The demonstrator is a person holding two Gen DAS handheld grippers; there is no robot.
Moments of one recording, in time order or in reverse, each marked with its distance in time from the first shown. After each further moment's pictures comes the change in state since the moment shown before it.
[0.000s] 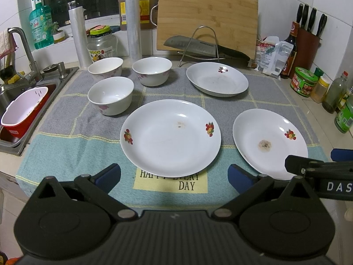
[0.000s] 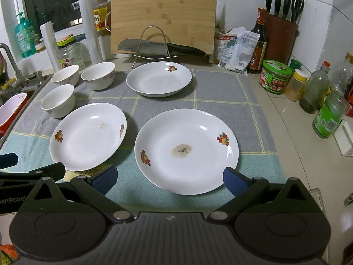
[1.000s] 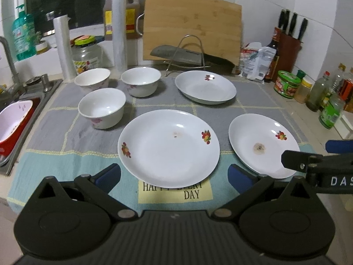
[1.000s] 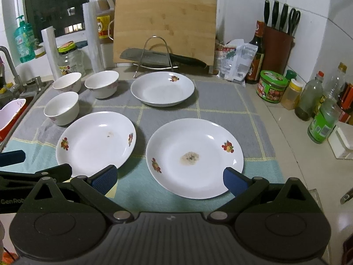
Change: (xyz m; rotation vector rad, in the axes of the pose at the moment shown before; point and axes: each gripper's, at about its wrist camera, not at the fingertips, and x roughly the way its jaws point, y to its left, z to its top) left arm 0.004 0.038 -0.001 0.061 -0.065 -0.139; right arm -0.016 0.035 -0.004 -0.004 -0.071 -0.043
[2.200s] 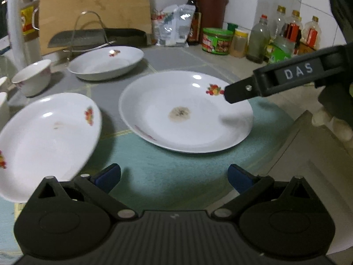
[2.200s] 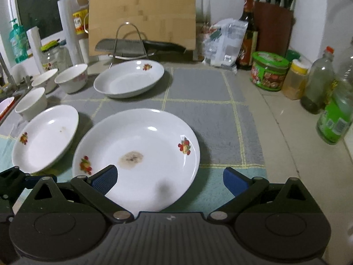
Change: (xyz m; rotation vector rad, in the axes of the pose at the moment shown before) left arm 0.102 -0.114 -0.049 0.256 0.014 -0.265; right arm 0.098 -0.127 -0.009 -0.005 0.035 0.108
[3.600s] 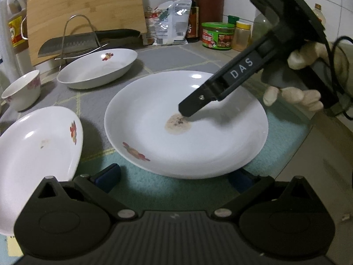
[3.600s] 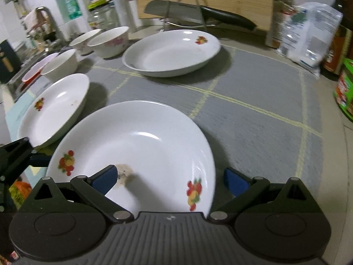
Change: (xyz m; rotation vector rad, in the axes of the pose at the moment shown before) left arm 0.032 -0.011 0.014 0.068 0.001 0.050; right arm 0.105 -0.024 0.055 -0.285 0.164 0.380
